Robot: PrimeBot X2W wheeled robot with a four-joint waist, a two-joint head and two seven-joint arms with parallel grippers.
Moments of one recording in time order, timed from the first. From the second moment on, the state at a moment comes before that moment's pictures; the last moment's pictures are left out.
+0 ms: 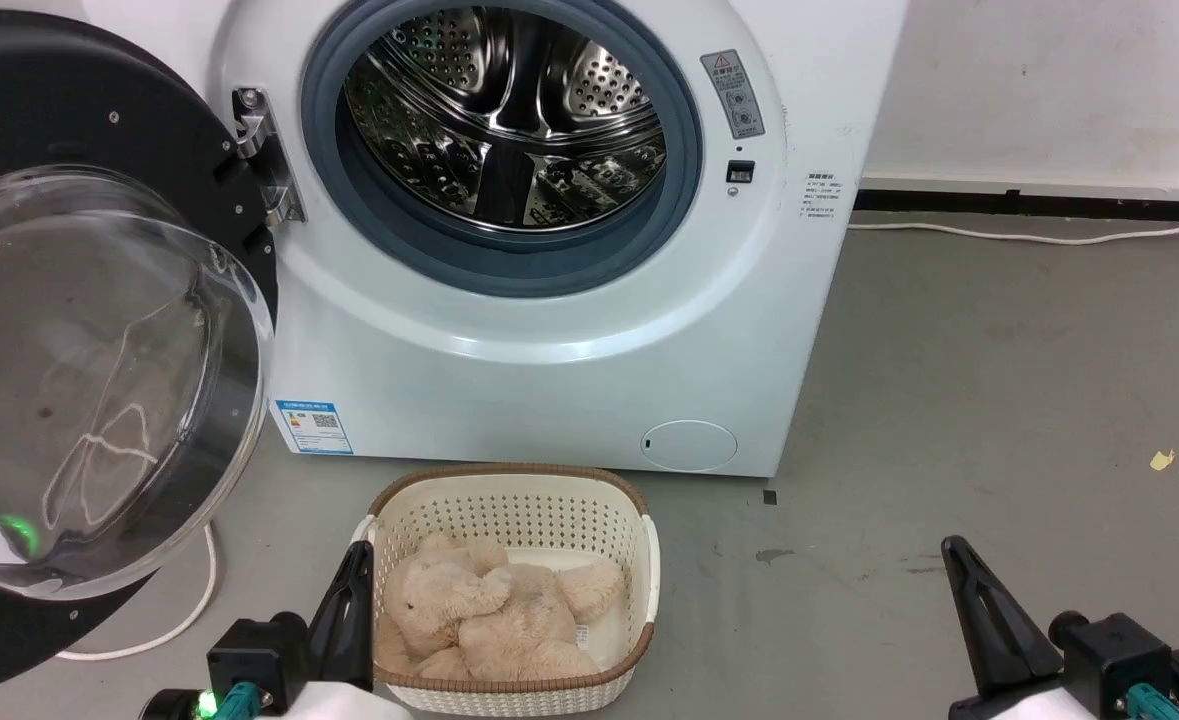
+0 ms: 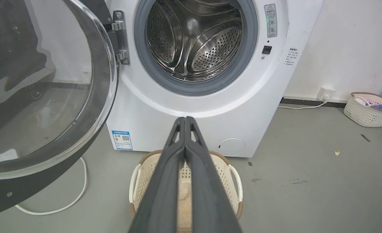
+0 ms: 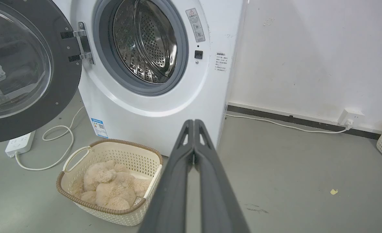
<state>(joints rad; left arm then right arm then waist) 0.06 0.19 -0.21 0.01 -0.28 0.14 -0.12 0.10 -0.05 -0.02 -0.01 0.01 0.13 -0.15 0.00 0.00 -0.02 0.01</state>
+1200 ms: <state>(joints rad) 0.04 0.14 -0.14 0.01 -0.18 0.09 -0.08 0.07 -0.05 -0.01 -0.01 0.01 0.13 -0.10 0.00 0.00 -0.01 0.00</state>
